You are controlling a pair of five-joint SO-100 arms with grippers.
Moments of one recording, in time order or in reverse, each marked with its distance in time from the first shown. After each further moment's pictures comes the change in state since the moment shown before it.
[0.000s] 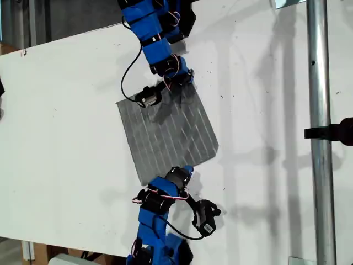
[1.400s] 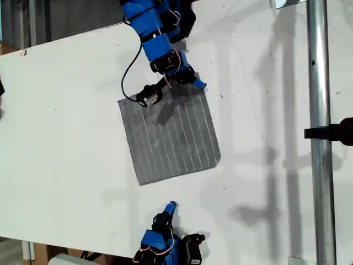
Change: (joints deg) arm 0 -15.7 124.5 117.1 -10.4 -11.1; arm 1 -3.7 1.6 -4.4 7.6 0.8
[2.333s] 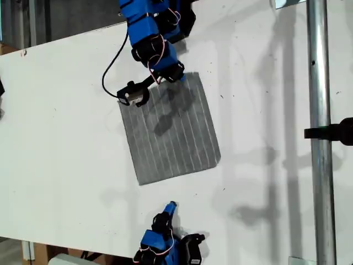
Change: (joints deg) arm 0 -0.2 0.0 0.0 0.0 0.4; arm 1 0.0 9.9 -22.8 17.8 -3.6
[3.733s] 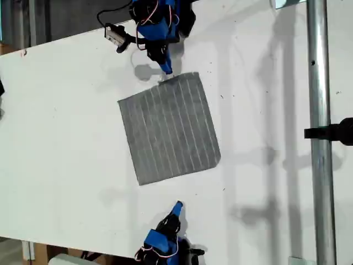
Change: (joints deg) arm 0 8.1 -0.2 0.0 0.0 27.9; arm 1 19.2 73.4 56.3 -3.4 27.6
